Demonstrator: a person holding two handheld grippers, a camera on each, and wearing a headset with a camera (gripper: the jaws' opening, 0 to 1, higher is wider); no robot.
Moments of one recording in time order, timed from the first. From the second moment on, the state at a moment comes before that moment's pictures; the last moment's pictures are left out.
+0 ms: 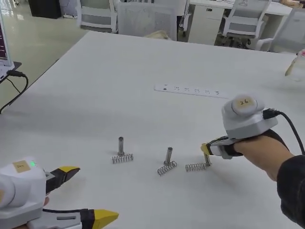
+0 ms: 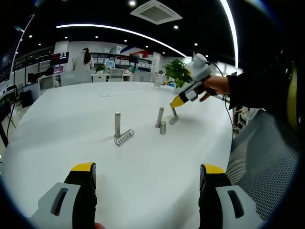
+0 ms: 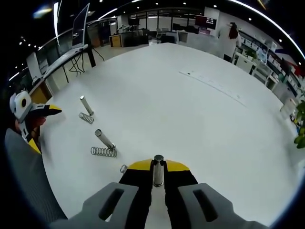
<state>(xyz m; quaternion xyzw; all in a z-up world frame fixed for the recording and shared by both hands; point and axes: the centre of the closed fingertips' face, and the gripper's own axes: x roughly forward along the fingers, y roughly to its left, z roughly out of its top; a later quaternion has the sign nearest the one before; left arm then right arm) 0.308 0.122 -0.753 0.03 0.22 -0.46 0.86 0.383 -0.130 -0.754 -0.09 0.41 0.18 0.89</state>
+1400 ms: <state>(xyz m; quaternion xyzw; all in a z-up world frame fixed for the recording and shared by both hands) 0.303 0.118 -0.748 0.04 0.21 -0.47 0.86 0.361 -0.136 -0.744 -0.10 0.40 0.18 0.89</state>
